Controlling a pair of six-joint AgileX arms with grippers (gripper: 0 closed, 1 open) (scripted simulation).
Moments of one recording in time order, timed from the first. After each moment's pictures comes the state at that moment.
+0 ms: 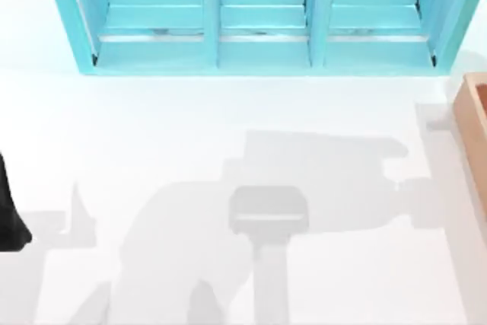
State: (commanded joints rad) left arm 0.00 0.00 0.00 0.00 0.00 0.00; right arm -0.05 1.85 1.58 -1.34 0.01 -0.04
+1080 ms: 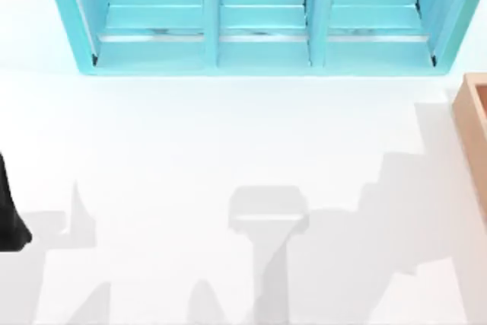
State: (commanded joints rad) left arm 0.00 0.00 0.00 0.00 0.00 0.00; right arm -0.31 1.80 1.39 -1.15 0.00 -0.29
